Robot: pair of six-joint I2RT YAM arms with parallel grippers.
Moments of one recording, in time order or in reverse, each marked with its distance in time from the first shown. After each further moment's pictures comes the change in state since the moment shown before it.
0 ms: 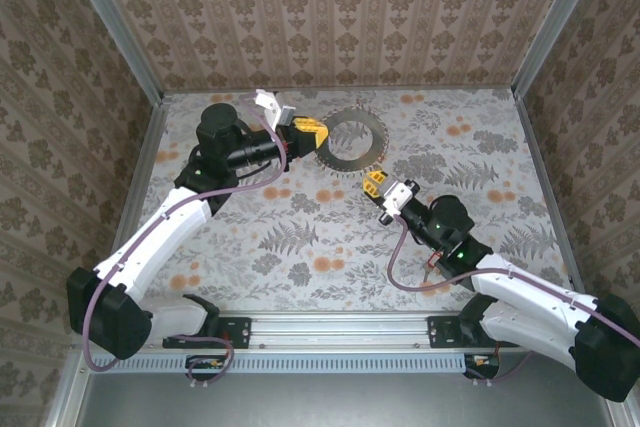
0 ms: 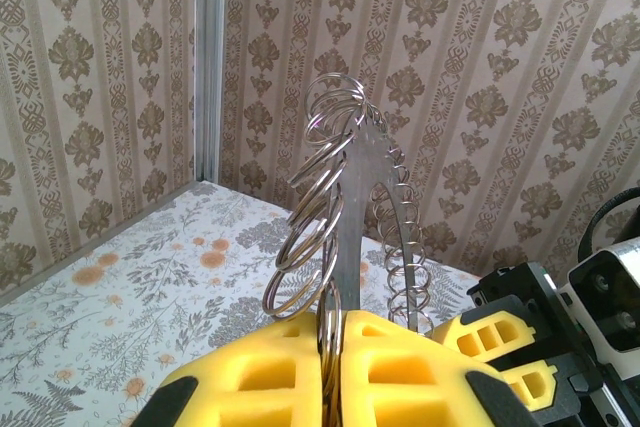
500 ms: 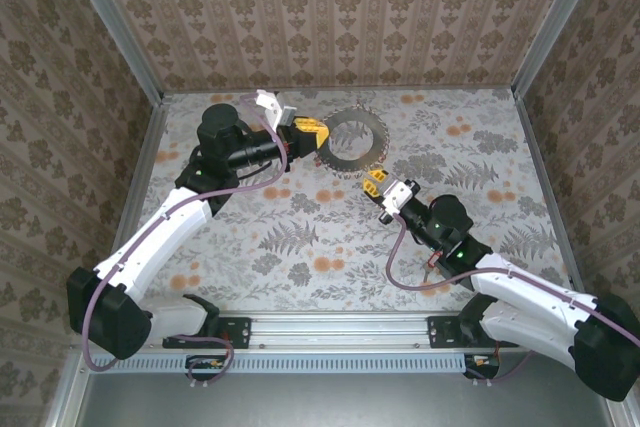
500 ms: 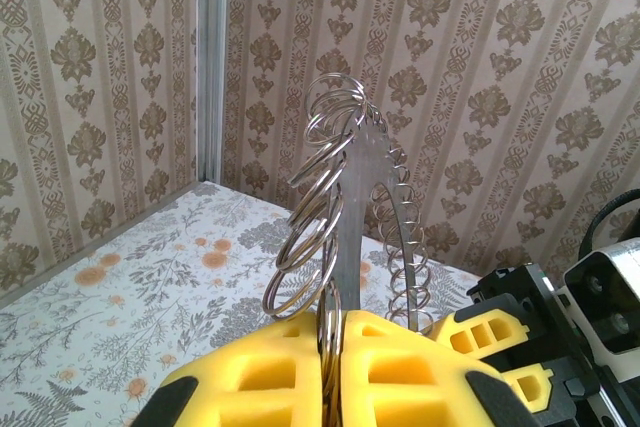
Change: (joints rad) left arm -0.005 0.000 0.000 0.000 -0.011 0.003; right arm 0.000 -0.002 0.002 -0.014 0.022 -0.002
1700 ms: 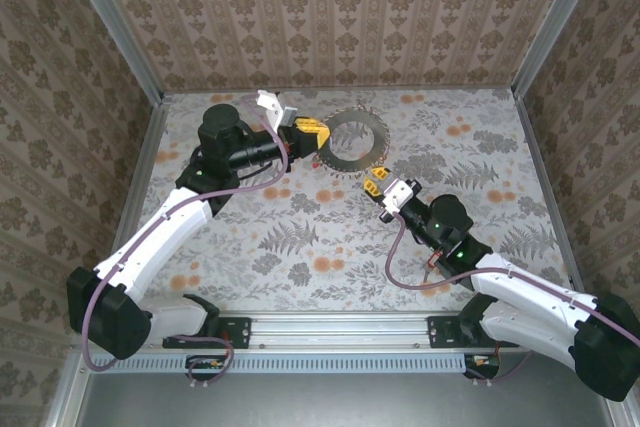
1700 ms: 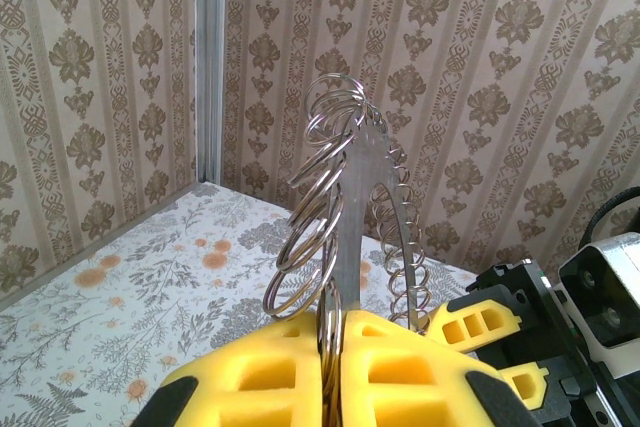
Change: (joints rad) left arm -0.006 0.000 0.000 0.000 -0.004 0.007; right arm 0.000 0.004 0.002 0.002 0.029 -0.004
